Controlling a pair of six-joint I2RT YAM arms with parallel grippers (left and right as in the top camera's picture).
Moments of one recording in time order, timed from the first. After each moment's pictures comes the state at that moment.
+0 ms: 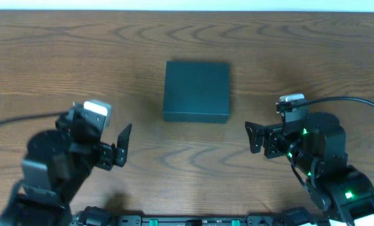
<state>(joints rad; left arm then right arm) -0.24 0.67 1.08 -0.95 0.06 0.08 0.29 0.79 0.93 -0.83 -0.09 0.19</state>
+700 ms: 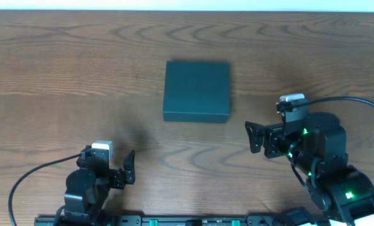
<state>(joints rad) -0.18 0.10 0.30 -0.72 0.06 -0.17 0.29 0.79 0.93 -0.83 -0.09 0.19</state>
